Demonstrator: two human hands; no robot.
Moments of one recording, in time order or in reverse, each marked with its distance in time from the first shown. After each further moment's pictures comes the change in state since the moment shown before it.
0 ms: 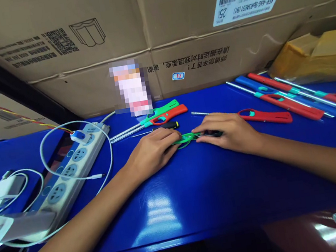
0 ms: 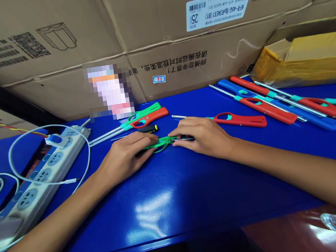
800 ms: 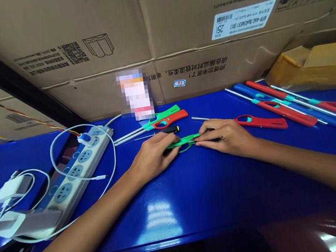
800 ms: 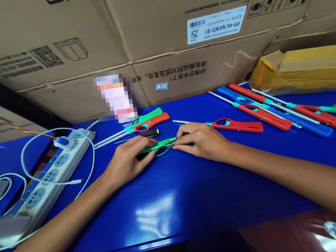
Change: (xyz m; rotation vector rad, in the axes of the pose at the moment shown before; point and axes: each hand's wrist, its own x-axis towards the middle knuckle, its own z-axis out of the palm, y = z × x) left_hand -0.004 0.003 0.005 -0.070 0.086 -0.117; right_hand 0.002 0.004 0.001 0.031 -0.016 -0.047
